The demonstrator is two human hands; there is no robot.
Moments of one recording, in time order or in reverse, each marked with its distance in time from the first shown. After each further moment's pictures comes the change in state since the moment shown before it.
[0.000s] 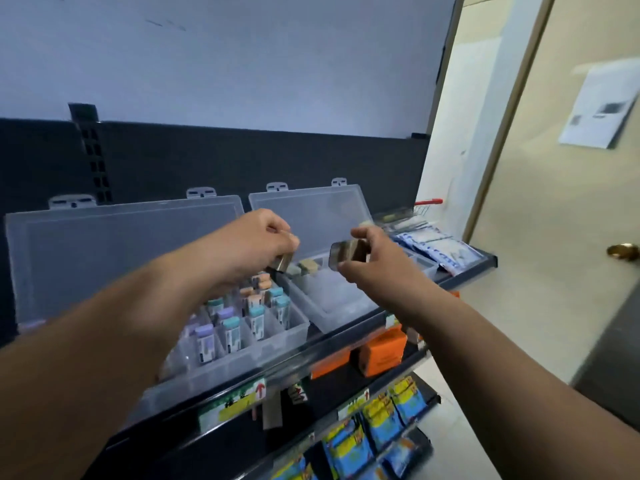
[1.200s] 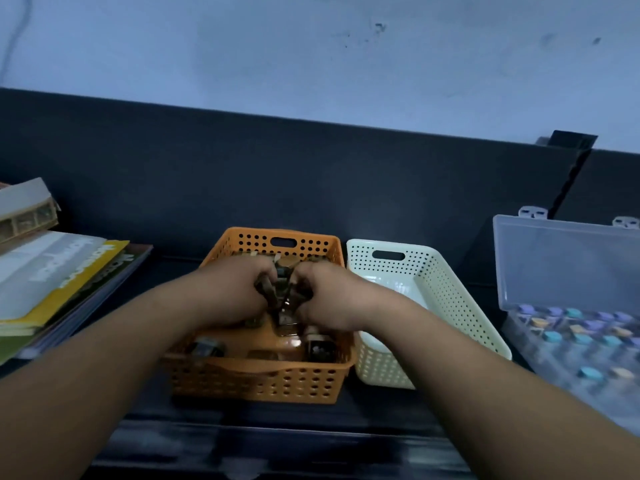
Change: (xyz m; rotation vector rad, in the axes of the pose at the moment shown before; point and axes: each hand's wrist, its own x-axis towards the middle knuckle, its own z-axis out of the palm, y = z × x) left_hand -0.333 -0.301 -0.458 0.524 0.146 -0.484; right_hand -0.169 -0.412 0.491 -0.334 -0.880 -0.567
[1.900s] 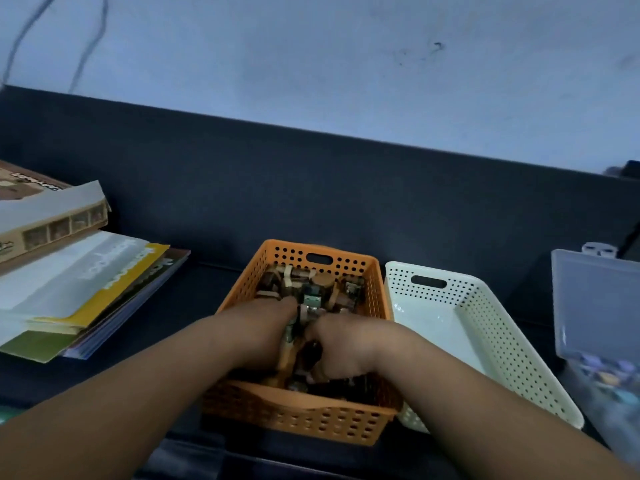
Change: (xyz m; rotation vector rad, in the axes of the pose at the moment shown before) left_hand 0.012 -0.027 0.018 0.202 -0.194 -0.065; right_hand 0.034 -0.011 0.026 -0.362 -0.378 -0.020
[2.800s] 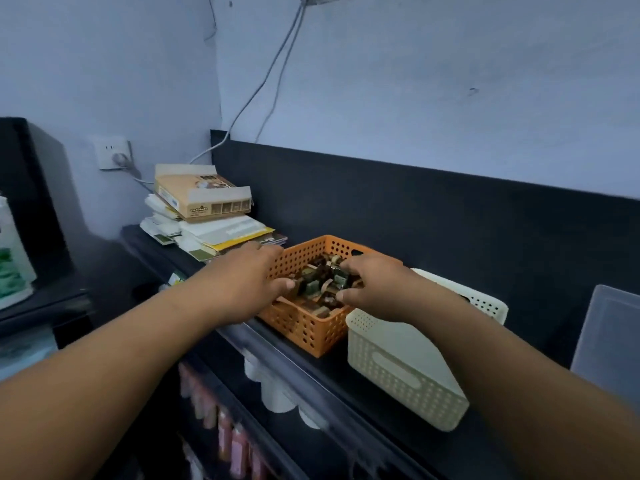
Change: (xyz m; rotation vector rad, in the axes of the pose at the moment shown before) left_hand -0.147 0.170 0.028 0.022 0.616 -0.575; right_hand -0.125 0.095 -0.014 -0.009 0.421 -0.445
